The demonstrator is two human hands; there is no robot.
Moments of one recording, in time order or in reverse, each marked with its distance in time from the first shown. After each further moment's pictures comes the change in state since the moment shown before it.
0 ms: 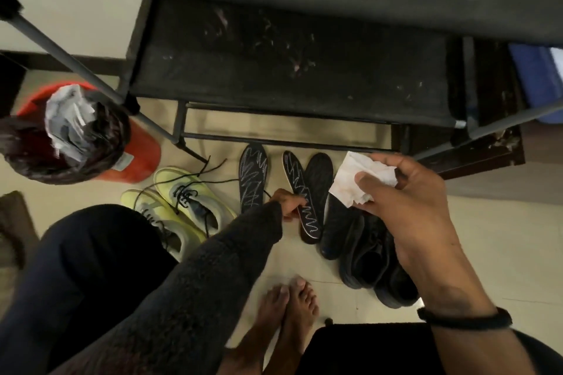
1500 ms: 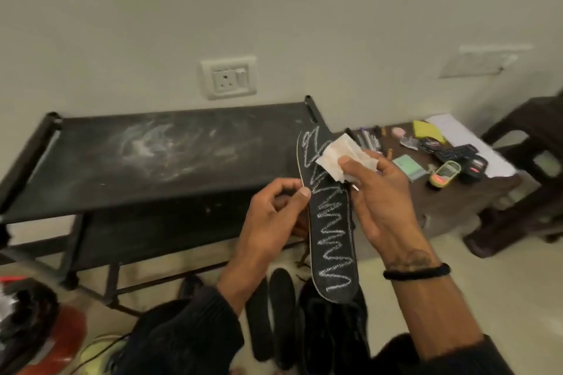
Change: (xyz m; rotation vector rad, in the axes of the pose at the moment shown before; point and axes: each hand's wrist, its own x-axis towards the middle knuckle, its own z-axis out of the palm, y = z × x) left_hand -0.365 0.182 0.027 -0.163 -0.200 1.048; right_hand -0.047 -0.155 -0.112 0.619 0.232 -0.352
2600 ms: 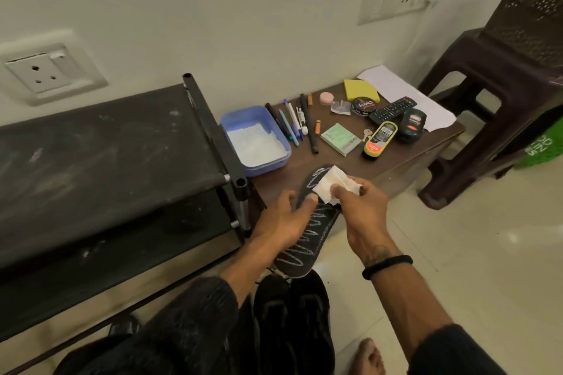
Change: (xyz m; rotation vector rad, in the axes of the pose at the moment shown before) left_hand 0.131 -0.102 0.175 0.788 -0.309 -0.368; right_hand 0.138 0.074 -0.177 -0.215 0.448 0.115
